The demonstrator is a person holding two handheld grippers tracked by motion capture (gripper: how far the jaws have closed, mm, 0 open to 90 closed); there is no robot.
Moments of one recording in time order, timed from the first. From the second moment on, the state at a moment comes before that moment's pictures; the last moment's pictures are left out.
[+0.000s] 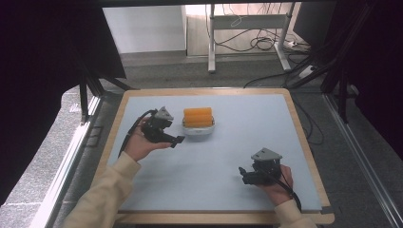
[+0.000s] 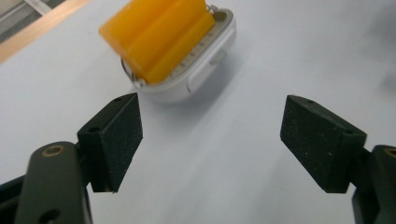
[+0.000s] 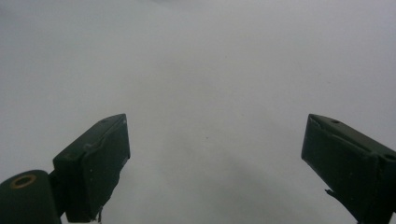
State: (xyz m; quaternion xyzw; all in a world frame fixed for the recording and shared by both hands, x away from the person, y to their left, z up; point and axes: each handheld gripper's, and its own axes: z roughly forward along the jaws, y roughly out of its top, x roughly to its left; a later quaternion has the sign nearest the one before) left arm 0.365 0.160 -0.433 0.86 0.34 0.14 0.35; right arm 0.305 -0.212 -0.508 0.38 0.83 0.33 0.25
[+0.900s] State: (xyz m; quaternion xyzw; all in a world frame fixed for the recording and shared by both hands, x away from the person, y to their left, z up) left arm 0.299 0.195 -0.476 0.84 0.38 0.13 0.36; right arm 0.306 -0.213 -0.507 0.39 0.82 0.33 0.25
